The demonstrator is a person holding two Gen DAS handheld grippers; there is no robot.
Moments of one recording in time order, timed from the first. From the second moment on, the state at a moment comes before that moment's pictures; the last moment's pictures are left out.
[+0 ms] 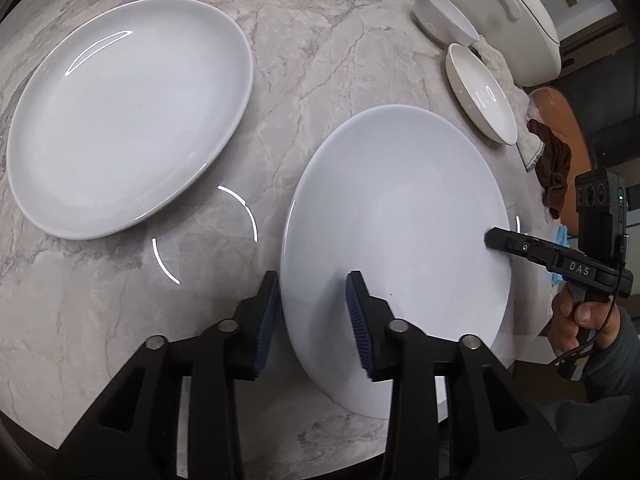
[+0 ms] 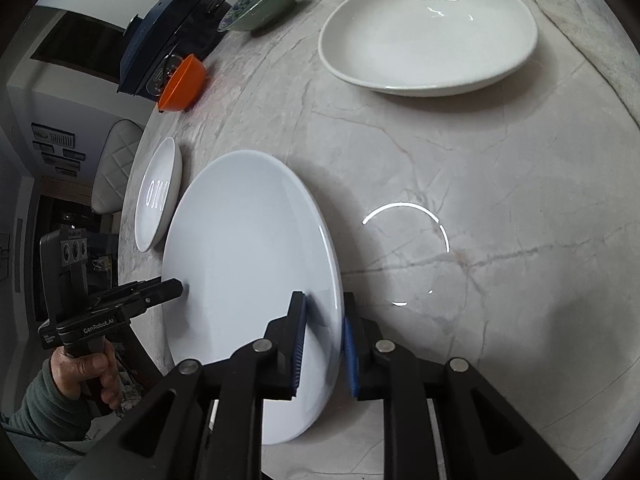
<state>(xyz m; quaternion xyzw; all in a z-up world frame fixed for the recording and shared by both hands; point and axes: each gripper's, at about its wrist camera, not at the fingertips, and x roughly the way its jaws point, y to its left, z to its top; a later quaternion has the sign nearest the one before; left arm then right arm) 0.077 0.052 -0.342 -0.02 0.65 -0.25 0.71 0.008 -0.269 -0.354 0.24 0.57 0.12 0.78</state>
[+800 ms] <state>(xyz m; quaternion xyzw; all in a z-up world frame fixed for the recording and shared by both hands) 0.013 0.181 -0.286 -0.23 0.53 -0.10 0.81 -0.065 -0.343 -0.343 0.43 0.46 0.07 0.77</state>
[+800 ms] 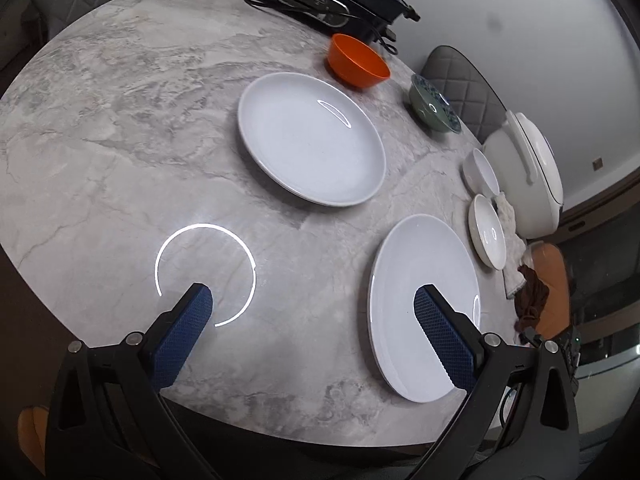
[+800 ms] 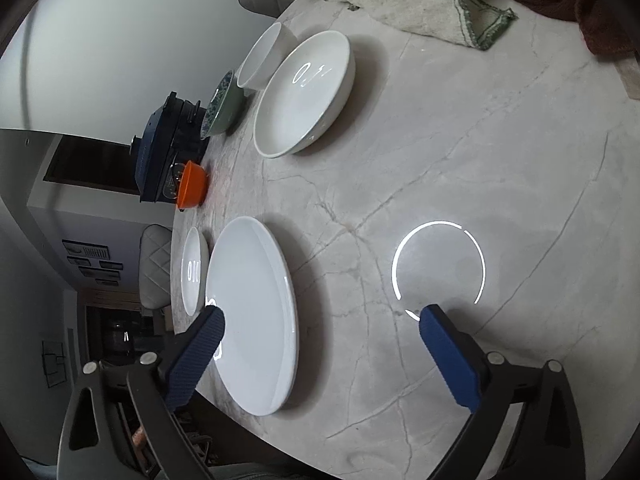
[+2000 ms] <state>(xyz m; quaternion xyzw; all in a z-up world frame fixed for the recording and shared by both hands) 0.205 0.250 -0.309 -0.12 0.59 -0.10 0.79 0.174 -0.126 -0.297 0.38 0.48 0.21 0.76</state>
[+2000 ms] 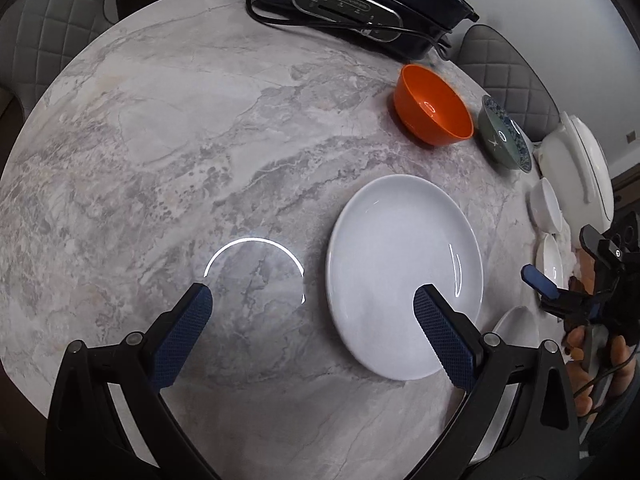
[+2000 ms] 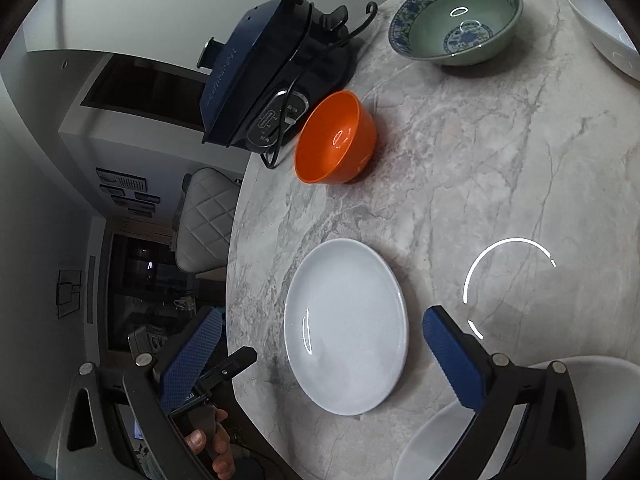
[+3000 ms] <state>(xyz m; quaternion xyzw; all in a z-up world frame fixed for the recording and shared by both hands) 0.232 0.233 -0.322 -0.08 0.58 -0.12 0.80 0.223 -0.123 -0.342 0.31 0.61 0.19 0.70</state>
